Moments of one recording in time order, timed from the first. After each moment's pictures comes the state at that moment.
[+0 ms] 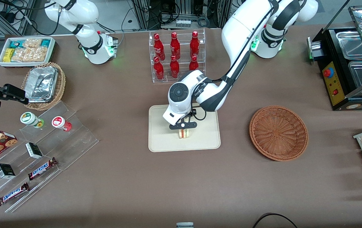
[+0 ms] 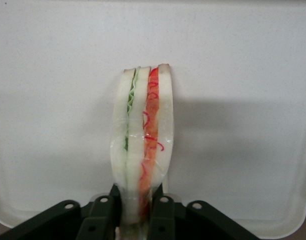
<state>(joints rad) -0.71 0.77 -0.14 -1.41 0.02 2.09 -0.90</state>
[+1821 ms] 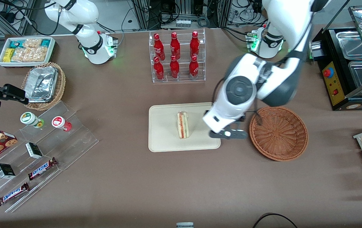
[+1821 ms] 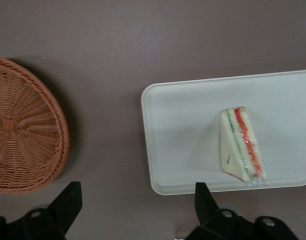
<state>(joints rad) -0.42 0.51 -0.12 -1.29 0.02 1.65 -0.50</state>
